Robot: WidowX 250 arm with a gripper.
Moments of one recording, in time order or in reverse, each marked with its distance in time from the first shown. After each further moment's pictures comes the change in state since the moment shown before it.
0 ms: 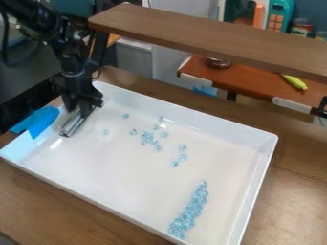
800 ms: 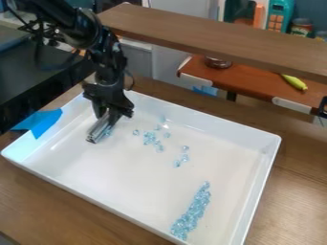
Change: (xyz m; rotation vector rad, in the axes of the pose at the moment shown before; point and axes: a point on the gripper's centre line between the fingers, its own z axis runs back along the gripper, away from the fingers) arm -0.005 -0.088 0.002 -0.034 0.025 -0.123
